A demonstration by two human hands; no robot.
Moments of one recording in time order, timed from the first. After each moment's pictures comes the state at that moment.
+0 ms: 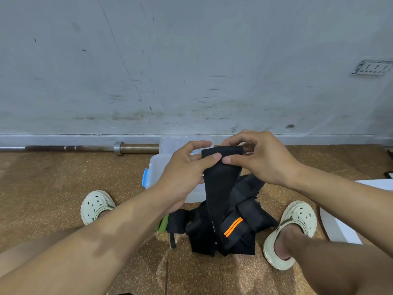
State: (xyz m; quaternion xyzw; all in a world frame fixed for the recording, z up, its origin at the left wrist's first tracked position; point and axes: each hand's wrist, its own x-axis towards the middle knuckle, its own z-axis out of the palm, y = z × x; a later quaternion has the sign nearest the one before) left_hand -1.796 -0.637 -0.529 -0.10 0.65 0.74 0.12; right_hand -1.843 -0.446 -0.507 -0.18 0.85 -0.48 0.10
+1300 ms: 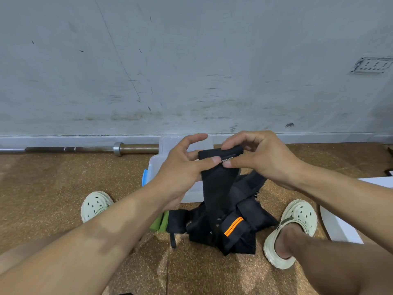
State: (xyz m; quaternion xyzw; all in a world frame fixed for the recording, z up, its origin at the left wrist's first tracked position) left_hand -1.800 -0.642 -0.530 -0.08 0.64 0.76 0.12; right_hand -1.842 -0.443 -0.508 -0.13 0.78 -0.59 0.14
